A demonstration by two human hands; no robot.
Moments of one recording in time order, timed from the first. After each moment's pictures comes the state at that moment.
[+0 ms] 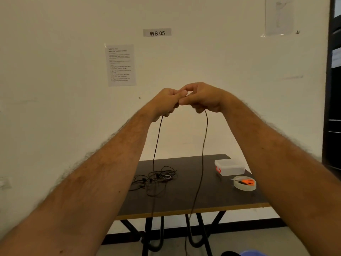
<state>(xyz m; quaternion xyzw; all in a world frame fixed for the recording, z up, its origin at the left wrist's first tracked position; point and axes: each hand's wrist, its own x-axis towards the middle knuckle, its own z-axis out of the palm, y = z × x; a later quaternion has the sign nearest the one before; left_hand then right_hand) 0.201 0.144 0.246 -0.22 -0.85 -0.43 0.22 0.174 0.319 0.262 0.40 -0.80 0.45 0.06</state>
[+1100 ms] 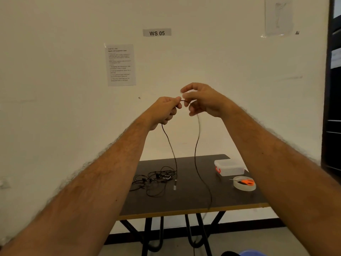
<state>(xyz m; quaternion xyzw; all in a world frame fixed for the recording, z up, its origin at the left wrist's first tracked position) 0.197 0.134 0.226 -0.21 -0.82 -0.50 0.18 0.168 0.314 0.248 0.35 -0.75 0.55 0.10</state>
